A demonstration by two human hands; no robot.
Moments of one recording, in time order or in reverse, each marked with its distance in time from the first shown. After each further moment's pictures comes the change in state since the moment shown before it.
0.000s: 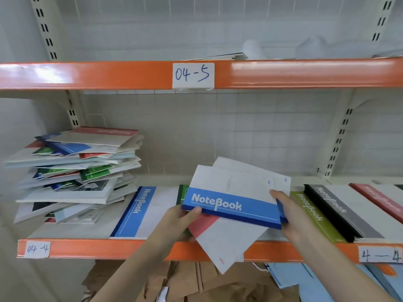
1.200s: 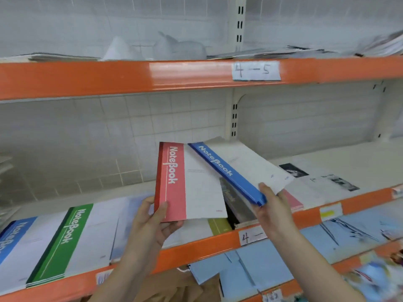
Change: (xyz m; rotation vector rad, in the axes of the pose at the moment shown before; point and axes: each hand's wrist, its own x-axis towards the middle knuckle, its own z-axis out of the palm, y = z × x) left_hand 0.015 0.043 0.207 -0.543 -0.036 0.150; right_hand 0.003 -0.089 -0.184 0.249 0.209 -0.290
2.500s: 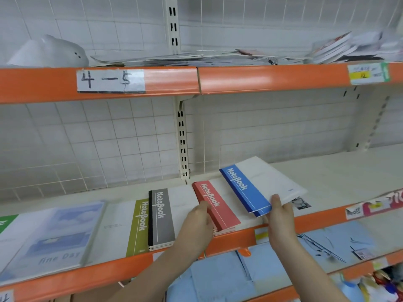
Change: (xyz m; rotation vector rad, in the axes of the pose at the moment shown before) left_hand 0.054 -0.138 0.240 1.220 -0.232 0.194; right_hand 0.120 -0.092 -0.163 -0.340 0.196 -0.148
